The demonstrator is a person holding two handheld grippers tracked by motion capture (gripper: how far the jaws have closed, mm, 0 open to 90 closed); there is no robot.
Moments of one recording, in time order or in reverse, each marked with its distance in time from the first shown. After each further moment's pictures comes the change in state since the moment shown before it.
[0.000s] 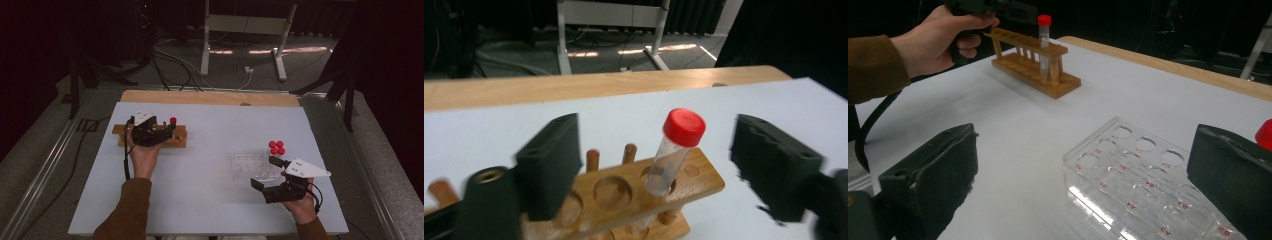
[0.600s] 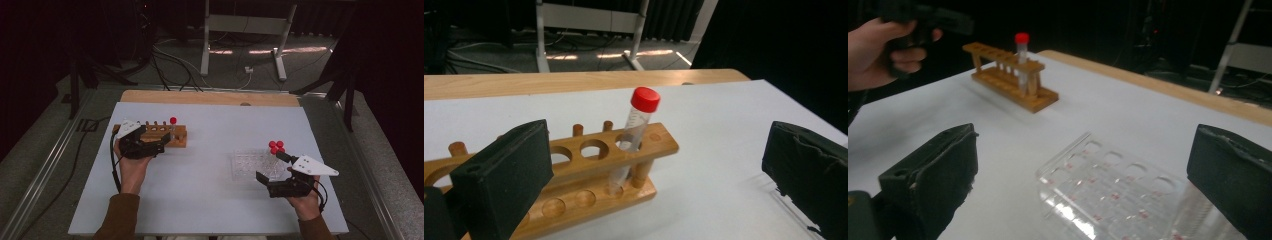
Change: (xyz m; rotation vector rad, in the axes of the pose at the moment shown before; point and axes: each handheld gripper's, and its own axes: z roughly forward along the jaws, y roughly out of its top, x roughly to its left) left arm -0.004 -0.010 -0.053 -0.031 -0.089 0.008; right arm -0.008 0.009 -0.009 -0.048 -0.080 -0.011
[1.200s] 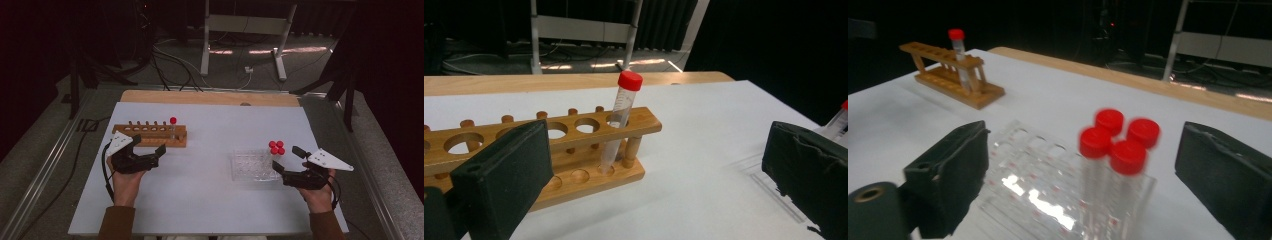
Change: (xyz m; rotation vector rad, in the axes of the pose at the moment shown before) left arm -0.005 -0.020 -0.030 -0.054 -0.027 0.013; right arm -0.042 -0.010 -0.015 0.020 -0.143 0.053
